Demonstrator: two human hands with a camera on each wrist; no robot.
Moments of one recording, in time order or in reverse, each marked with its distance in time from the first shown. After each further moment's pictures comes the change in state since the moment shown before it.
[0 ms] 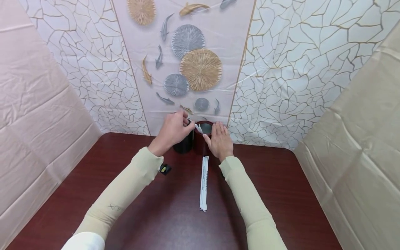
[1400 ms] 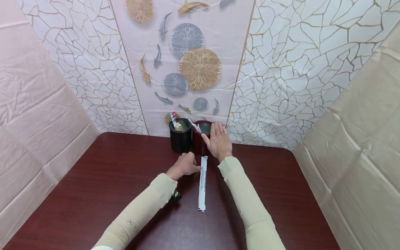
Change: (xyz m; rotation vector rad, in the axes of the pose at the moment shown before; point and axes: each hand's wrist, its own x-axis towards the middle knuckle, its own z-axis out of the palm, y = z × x) left_hand -0.066 -0.039 0.133 -0.039 -0.522 -0.253; right_hand -0.001 0.001 0.002 0.021 0.028 -0.005
